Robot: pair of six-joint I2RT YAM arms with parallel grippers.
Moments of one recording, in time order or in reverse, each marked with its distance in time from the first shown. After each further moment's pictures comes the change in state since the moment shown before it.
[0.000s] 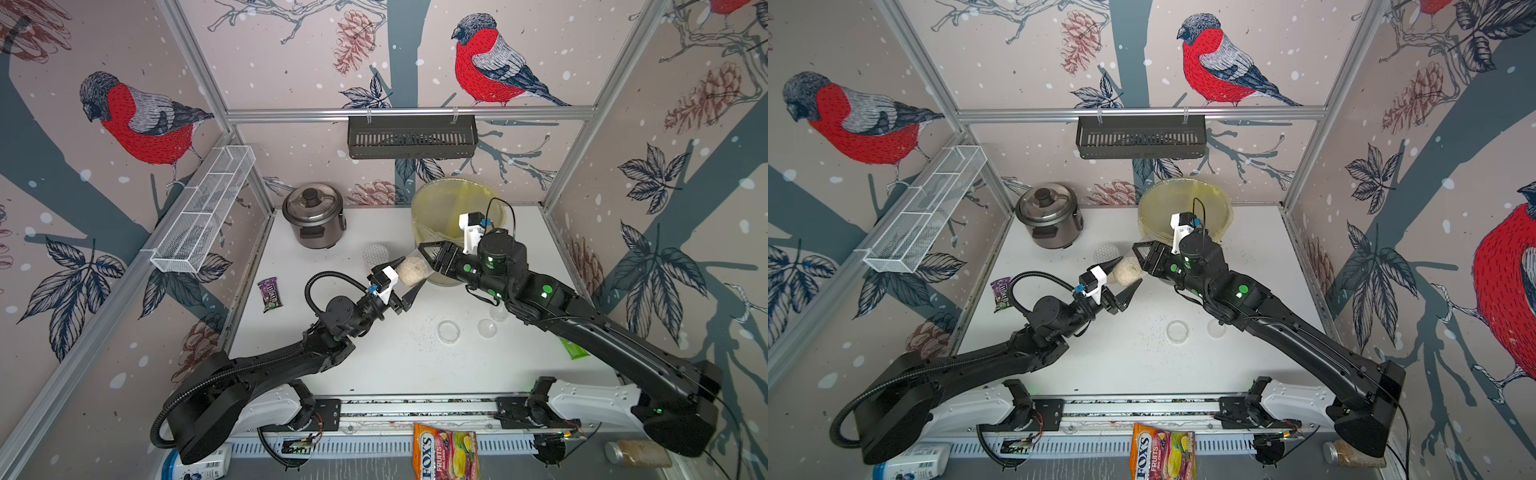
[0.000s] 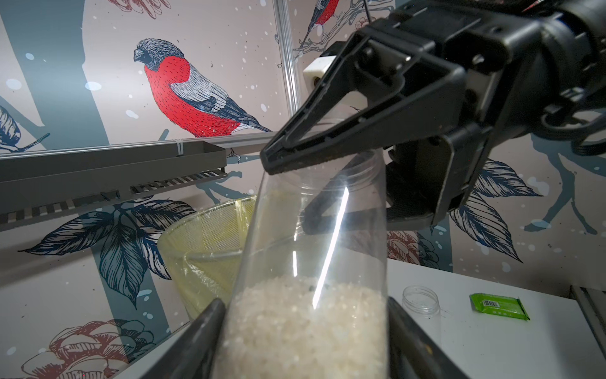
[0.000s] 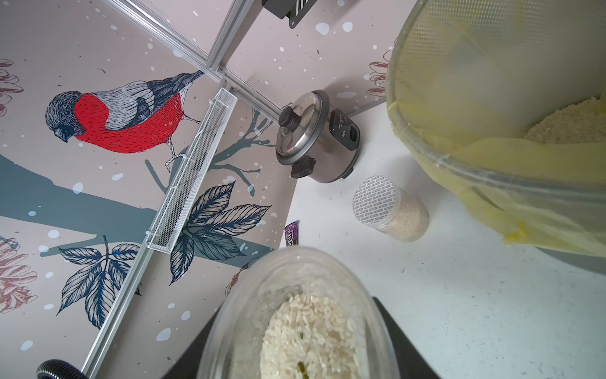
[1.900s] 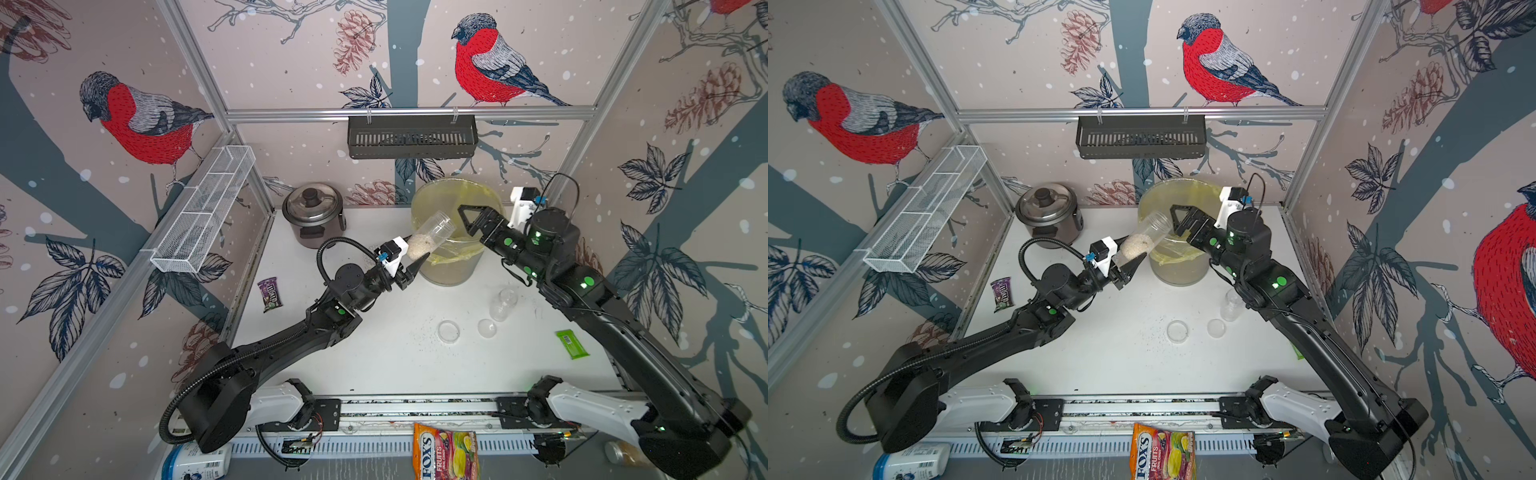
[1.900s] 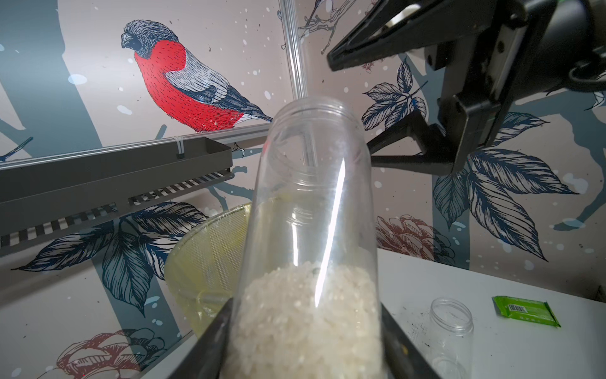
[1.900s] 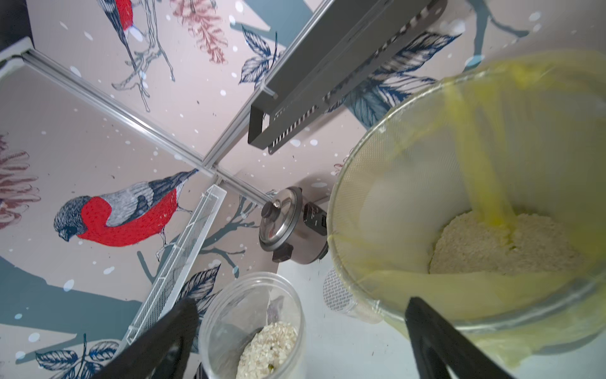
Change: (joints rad) left arm 0.114 0.100 0.296 -0.282 0.098 0.014; right arm -0.321 -0.091 0.091 -0.033 -0.029 -0.083
